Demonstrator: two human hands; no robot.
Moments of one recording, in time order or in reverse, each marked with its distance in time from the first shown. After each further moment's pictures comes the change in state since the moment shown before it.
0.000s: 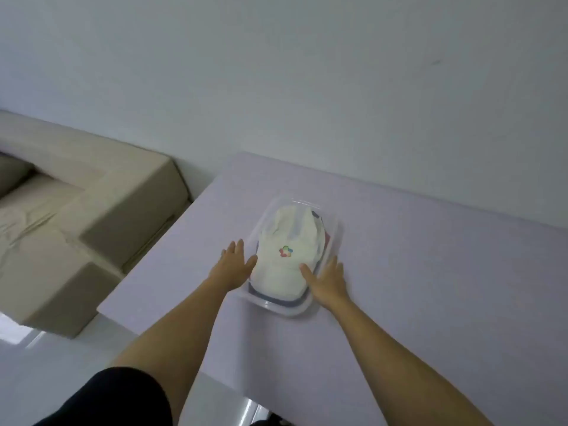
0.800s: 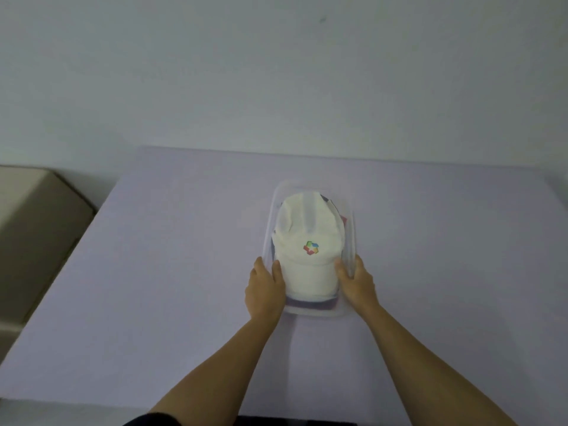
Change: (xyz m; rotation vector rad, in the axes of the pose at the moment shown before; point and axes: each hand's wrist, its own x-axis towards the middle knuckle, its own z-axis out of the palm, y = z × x) left_hand -0.053 0.136 0.118 -0.331 0.111 0.043; right_hand -0.032 0.110 -0.098 0.197 0.347 0.248
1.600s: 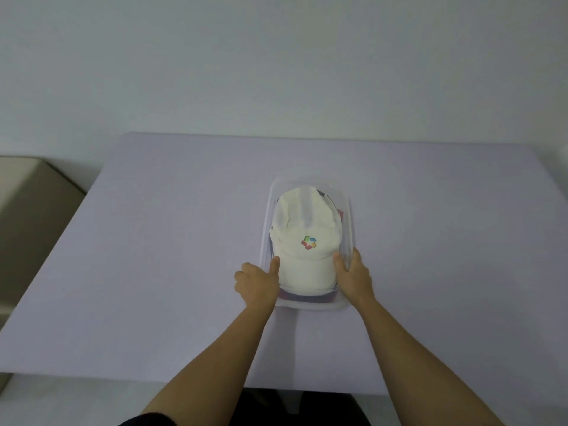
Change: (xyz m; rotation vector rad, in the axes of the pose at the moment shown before) left_hand -0.037 0.023 0.026 0.026 -0.010 -0.300; right_hand -0.005 0.050 -0.029 -0.006 0.004 0.001
